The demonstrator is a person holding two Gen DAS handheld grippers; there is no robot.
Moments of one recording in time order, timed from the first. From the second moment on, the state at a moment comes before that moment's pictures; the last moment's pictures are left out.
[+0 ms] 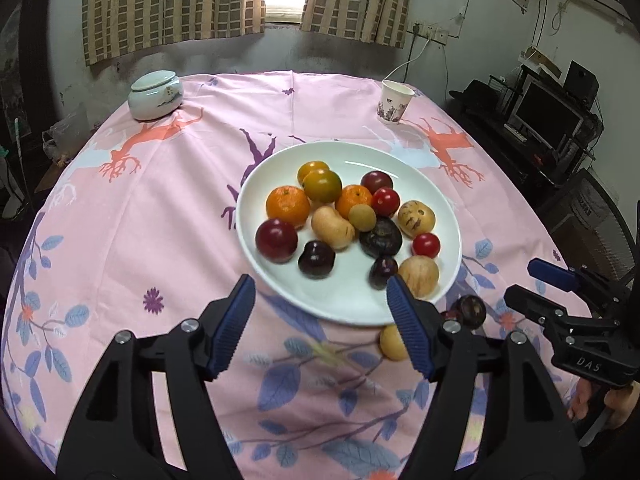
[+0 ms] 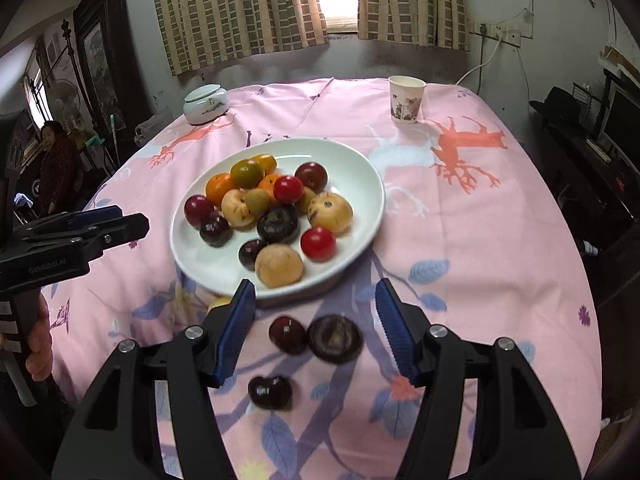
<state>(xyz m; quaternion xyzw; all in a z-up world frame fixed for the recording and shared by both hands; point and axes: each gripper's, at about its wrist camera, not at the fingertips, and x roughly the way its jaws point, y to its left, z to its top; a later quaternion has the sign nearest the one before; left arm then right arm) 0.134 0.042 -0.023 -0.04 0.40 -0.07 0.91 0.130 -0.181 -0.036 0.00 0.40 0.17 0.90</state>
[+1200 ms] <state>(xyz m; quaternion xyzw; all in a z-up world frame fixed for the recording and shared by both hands) 0.106 -0.004 -0.080 0.00 0.45 -0.07 0.89 0.064 -0.179 -0.072 0.03 0.41 0.19 0.89</state>
